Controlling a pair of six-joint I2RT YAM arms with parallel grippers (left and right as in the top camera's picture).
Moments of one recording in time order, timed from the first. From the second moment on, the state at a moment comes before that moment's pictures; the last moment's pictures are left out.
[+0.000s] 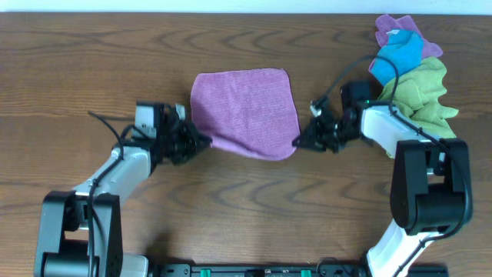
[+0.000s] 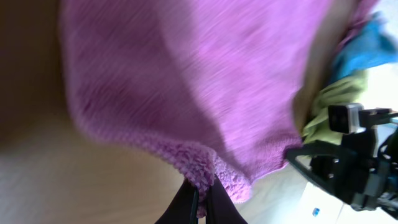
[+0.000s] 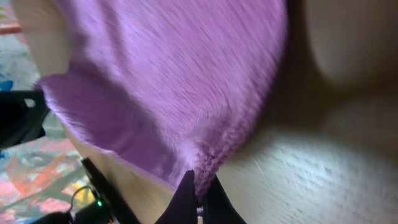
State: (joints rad) left arm -0.09 1.61 0.75 -0.15 0.70 -0.75; right arm 0.07 1.93 1.13 -0.66 -0.79 0.20
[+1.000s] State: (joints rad) left arm -0.04 2.17 1.52 -0.12 0.47 -0.82; right arm 0.12 2.33 1.84 -0.24 -0.71 0.45
